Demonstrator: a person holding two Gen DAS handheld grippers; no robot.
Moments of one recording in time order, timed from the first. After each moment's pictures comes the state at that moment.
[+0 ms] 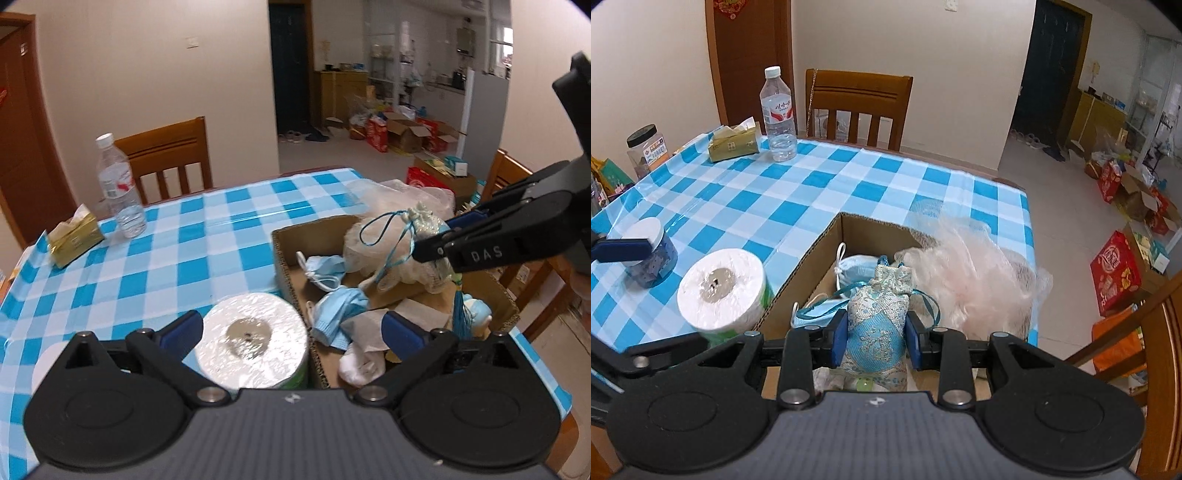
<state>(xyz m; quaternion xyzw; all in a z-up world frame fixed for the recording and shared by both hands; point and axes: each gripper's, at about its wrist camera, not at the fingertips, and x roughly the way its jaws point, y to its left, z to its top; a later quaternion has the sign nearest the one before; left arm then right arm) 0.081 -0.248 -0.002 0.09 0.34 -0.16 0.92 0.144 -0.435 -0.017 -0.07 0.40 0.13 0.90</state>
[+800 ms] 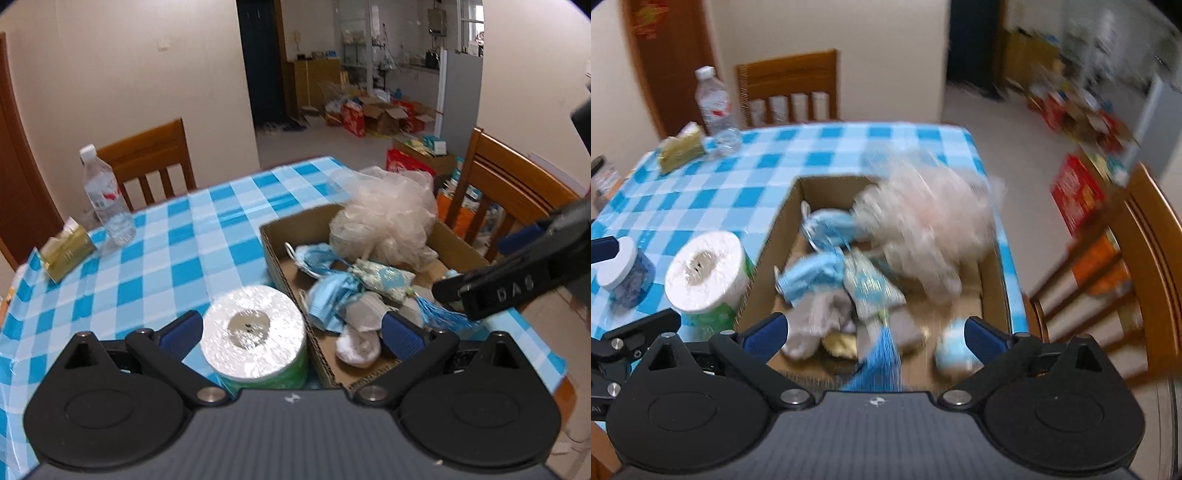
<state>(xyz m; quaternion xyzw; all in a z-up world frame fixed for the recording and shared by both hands) 0.068 -0.238 0.008 0.13 0.33 -0.18 0.92 0.099 -0.441 -0.026 0.02 0.46 0.01 0.89</state>
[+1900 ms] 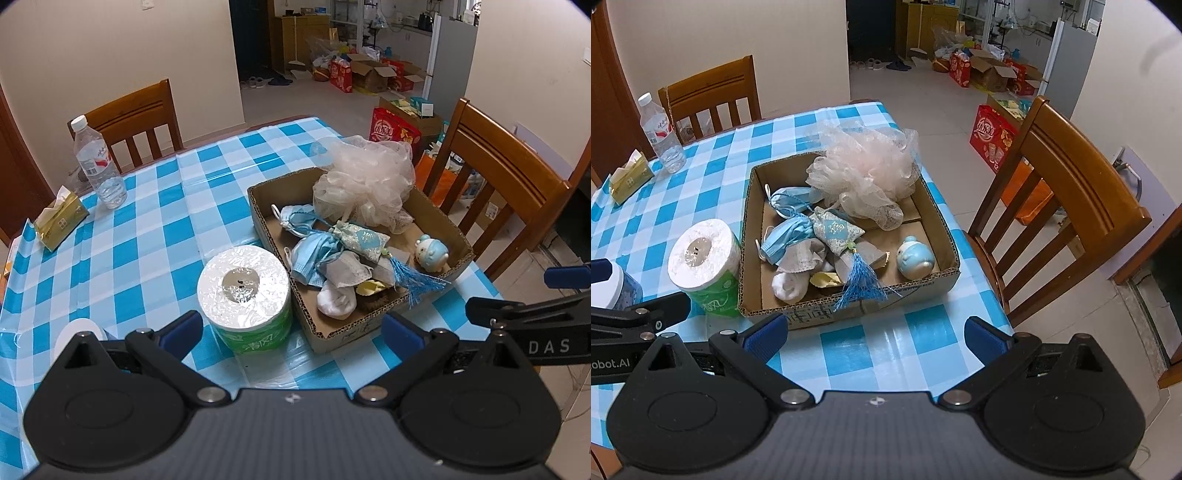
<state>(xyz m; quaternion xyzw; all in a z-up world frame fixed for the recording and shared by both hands) 0.057 -0.232 0.040 0.13 0.43 -0.21 0.87 0.016 -0.411 0.009 0.08 0.47 -0.13 0.87</state>
